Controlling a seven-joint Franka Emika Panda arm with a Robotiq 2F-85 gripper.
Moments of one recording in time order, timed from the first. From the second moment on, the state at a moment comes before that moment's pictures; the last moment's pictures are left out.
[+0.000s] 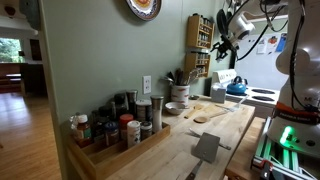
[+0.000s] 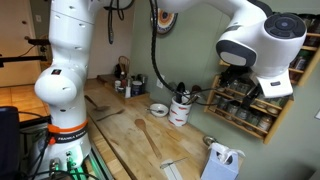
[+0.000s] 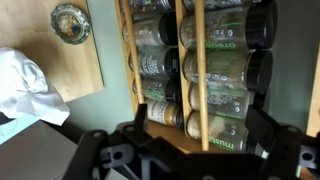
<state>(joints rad) -0.41 0.14 -0.47 -1.87 1.08 2.28 0.11</state>
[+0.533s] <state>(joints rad) -0.41 0.15 -0.44 -1.85 1.10 2.28 0.08</state>
